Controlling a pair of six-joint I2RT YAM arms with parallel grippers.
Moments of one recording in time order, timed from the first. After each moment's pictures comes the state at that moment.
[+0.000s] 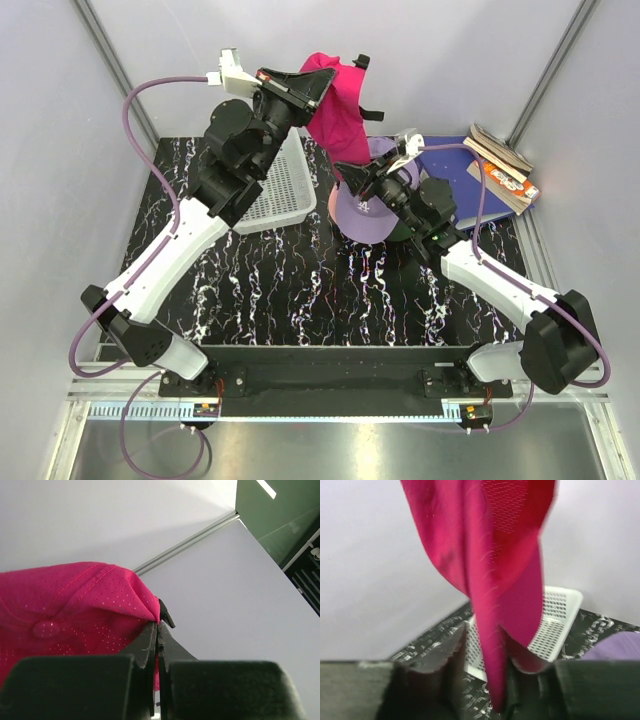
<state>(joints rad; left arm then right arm) -0.67 1.50 1.75 0.07 -0.20 -1.09 0.58 1.34 0.96 0.66 -0.19 0.34</state>
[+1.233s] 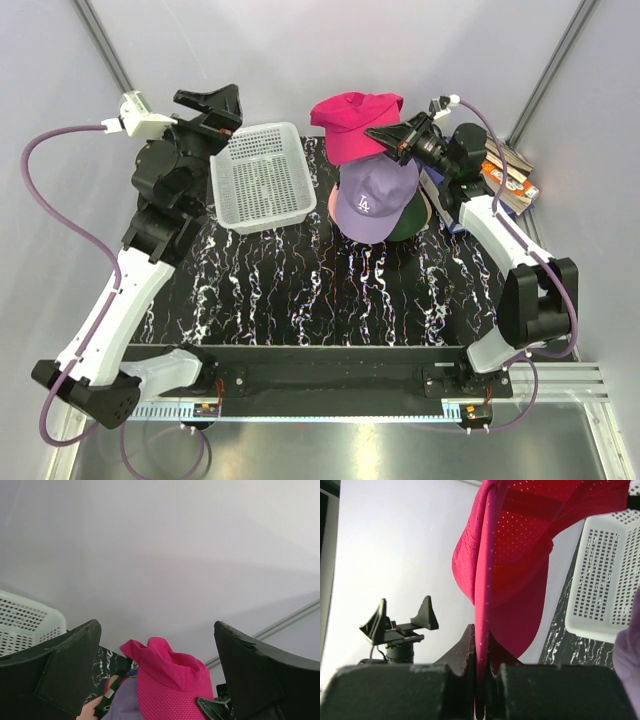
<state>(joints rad) -0.45 1.13 1.40 -0.02 -0.46 -0.77 0.21 1.57 1.26 0.50 -0.68 1.41</state>
